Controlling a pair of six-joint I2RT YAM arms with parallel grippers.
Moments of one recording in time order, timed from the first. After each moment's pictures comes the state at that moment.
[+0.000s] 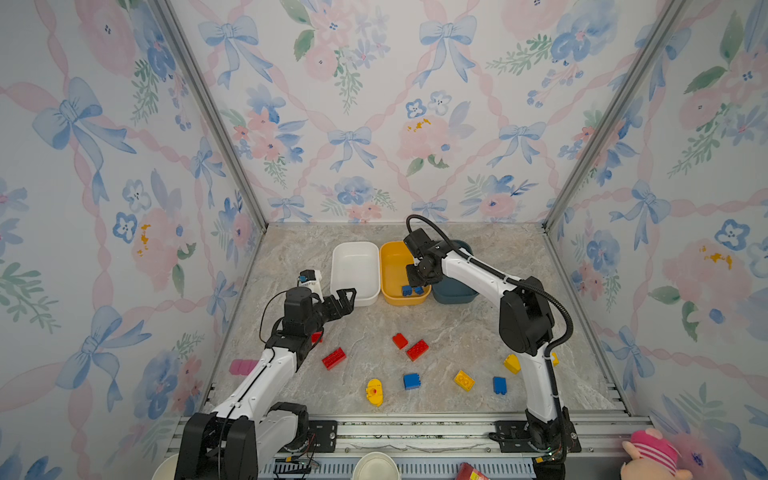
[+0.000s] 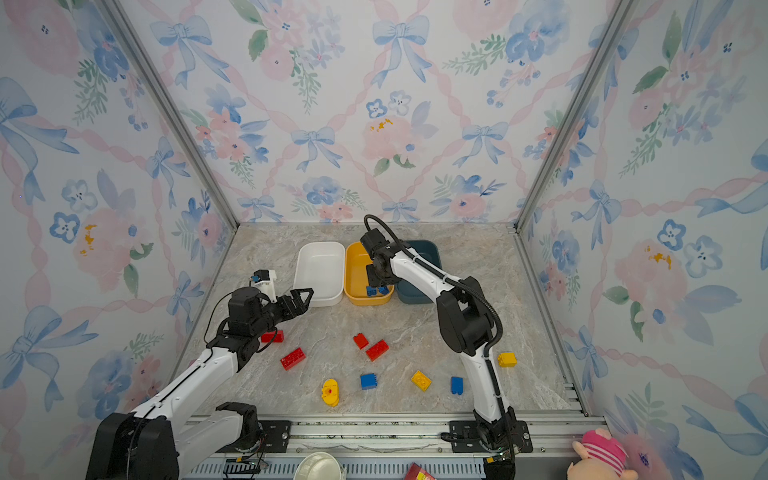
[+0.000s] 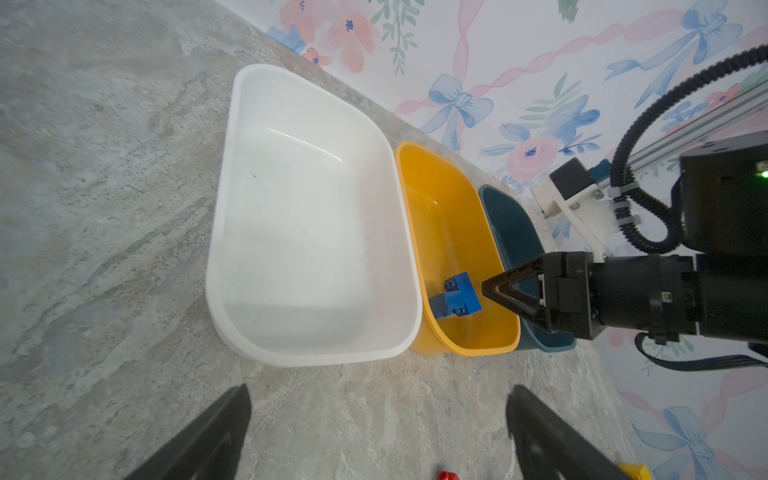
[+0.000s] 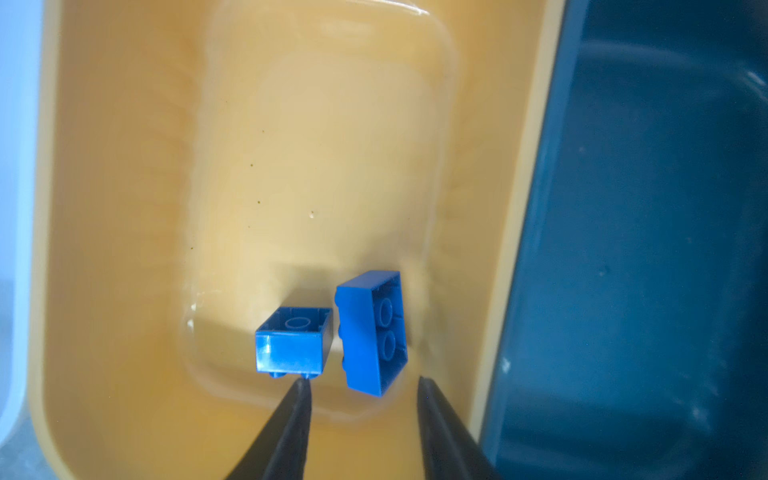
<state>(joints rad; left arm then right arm) -0.13 1.05 0.47 0.13 0.29 -0.55 0.63 2.16 1.88 -0.88 0.13 0.38</state>
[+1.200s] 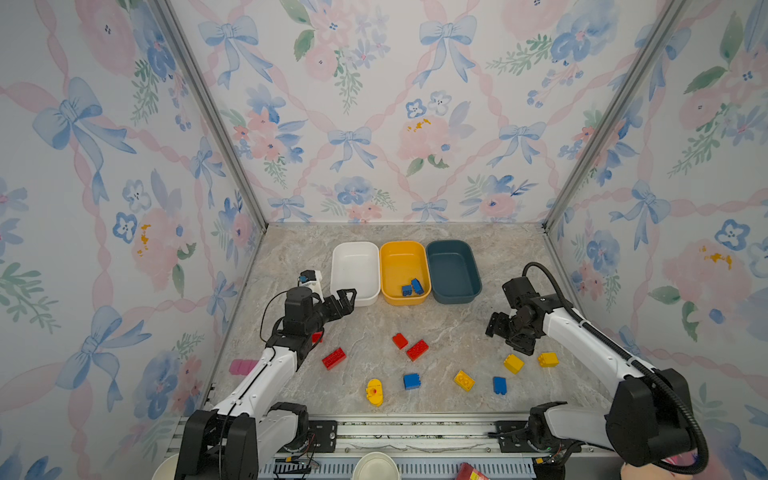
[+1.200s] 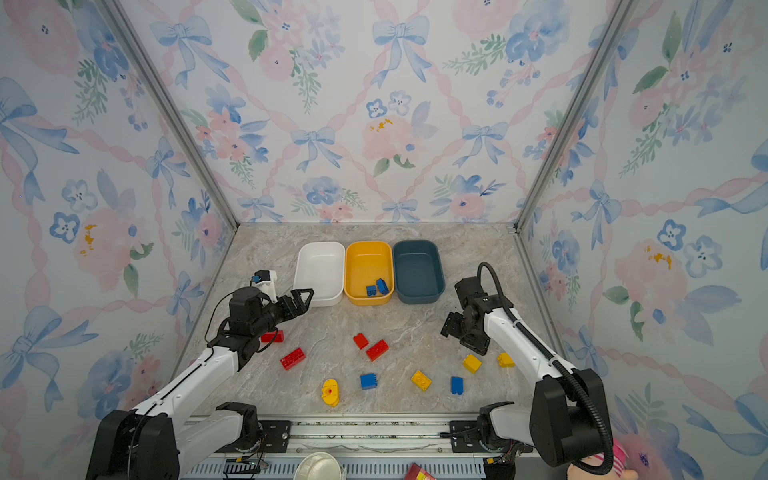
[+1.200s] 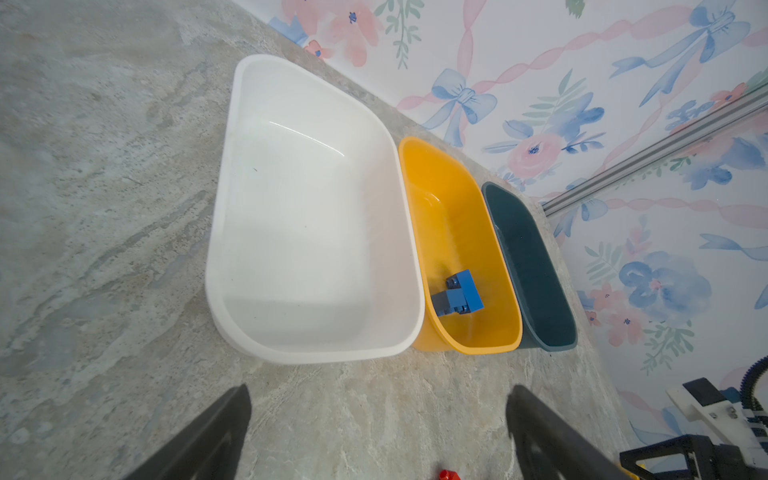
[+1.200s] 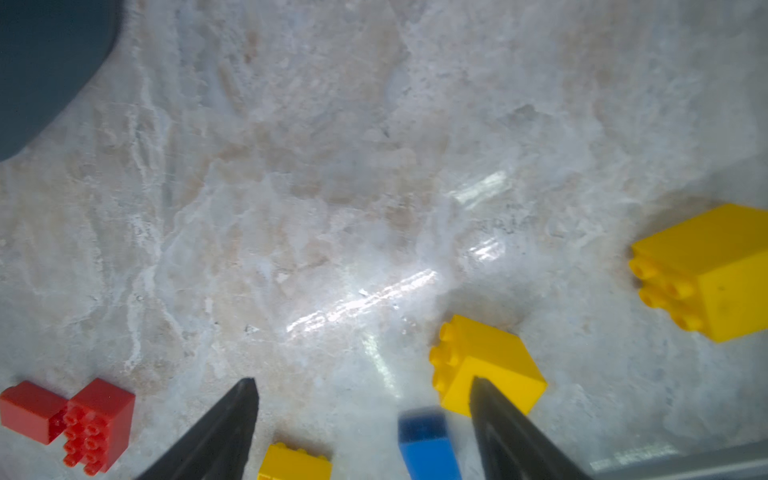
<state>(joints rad) -0.13 1.06 0.47 0.13 0.30 -0.55 0.20 1.27 0.84 -0.97 -0.01 0.71</state>
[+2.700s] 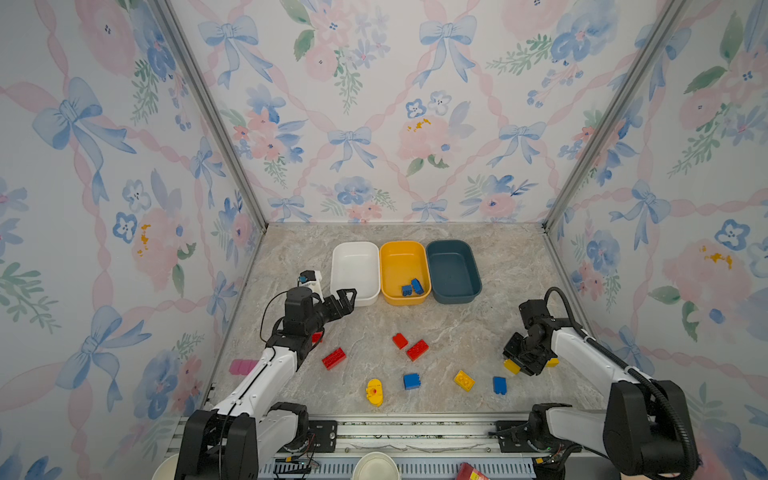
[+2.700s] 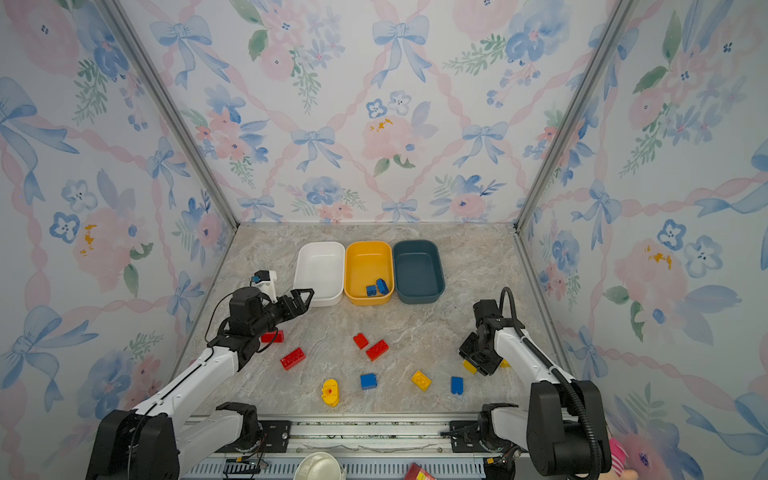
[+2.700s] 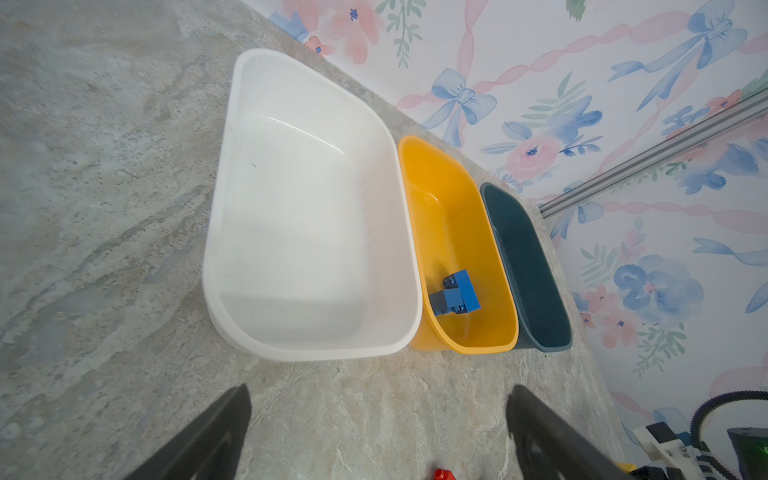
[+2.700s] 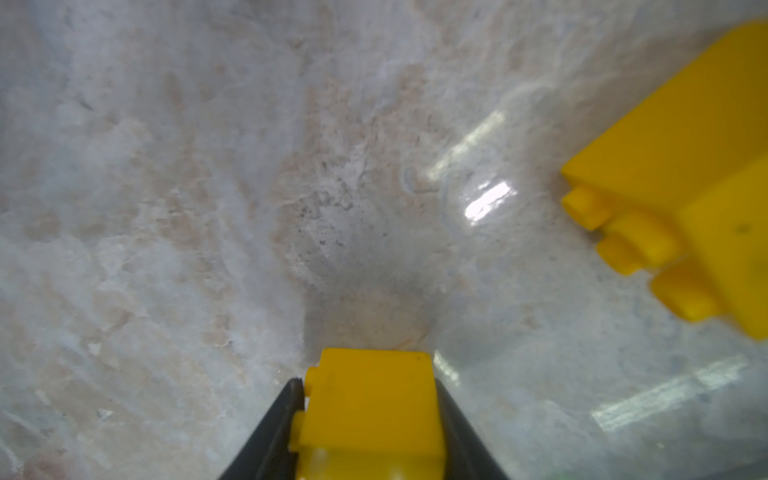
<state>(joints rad) -0.13 1.06 0.47 0.13 0.30 -0.57 0.06 1.23 0.60 -0.84 -0.04 0.77</state>
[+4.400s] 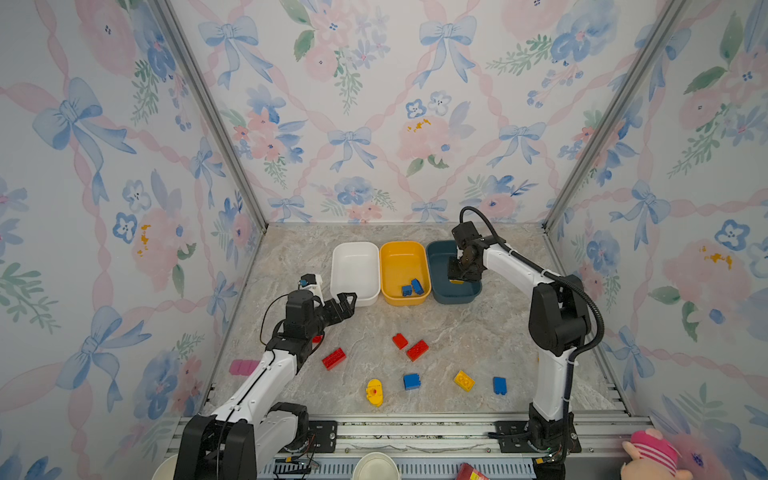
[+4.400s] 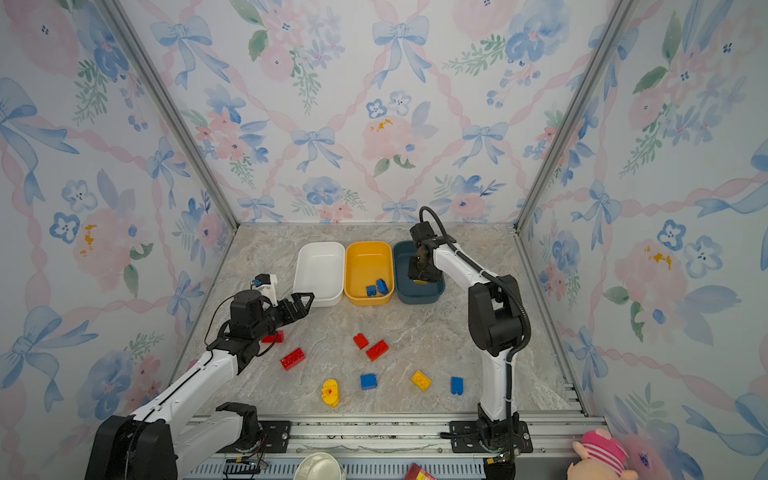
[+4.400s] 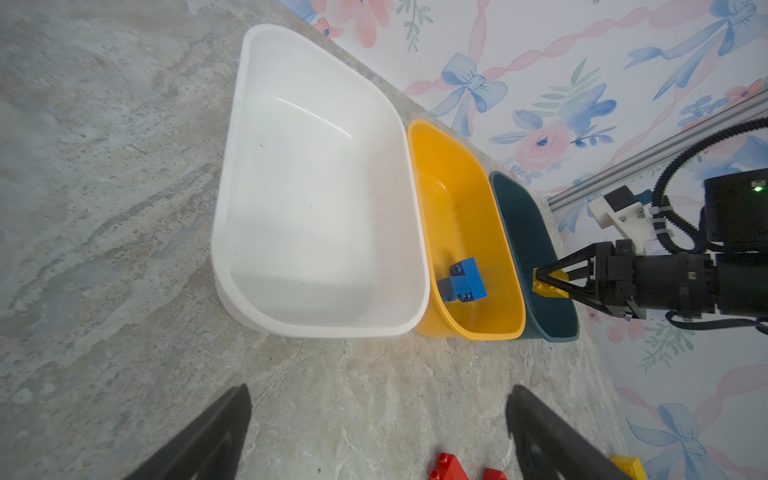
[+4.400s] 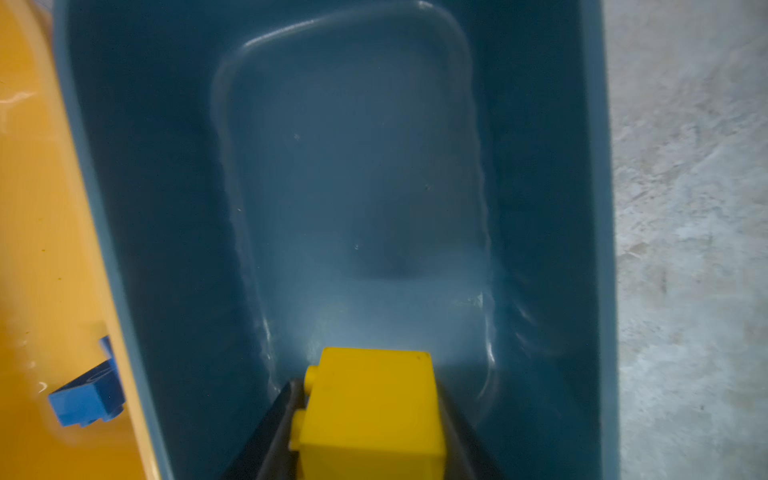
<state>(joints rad) -0.14 1.03 0.45 0.08 0.28 -0.58 0.36 2.05 1.68 -0.84 0.06 0.44</state>
